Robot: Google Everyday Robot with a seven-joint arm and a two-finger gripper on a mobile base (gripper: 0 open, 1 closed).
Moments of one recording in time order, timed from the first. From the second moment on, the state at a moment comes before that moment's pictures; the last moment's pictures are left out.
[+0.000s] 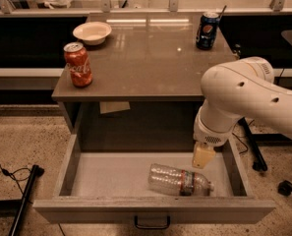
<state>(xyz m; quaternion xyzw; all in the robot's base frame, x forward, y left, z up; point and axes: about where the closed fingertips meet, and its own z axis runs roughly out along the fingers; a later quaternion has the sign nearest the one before) 0.469 -0.155 0.718 -0.63 0.78 0.00 0.07</state>
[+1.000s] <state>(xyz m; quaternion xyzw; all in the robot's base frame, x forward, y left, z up) 0.452 -0.135 0.670 -0.64 0.77 0.03 0.05</state>
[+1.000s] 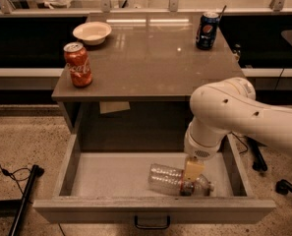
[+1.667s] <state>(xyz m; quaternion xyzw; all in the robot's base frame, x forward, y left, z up) 0.448 -0.125 0.646 -0.64 0.77 0.04 0.05</state>
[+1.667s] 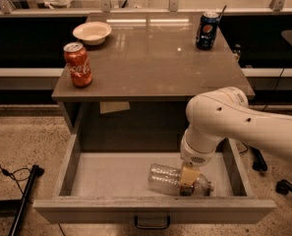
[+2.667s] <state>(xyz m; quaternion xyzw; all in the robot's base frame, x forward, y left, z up) 0.445 -0.122 0.617 -0.64 0.77 0.05 0.04</state>
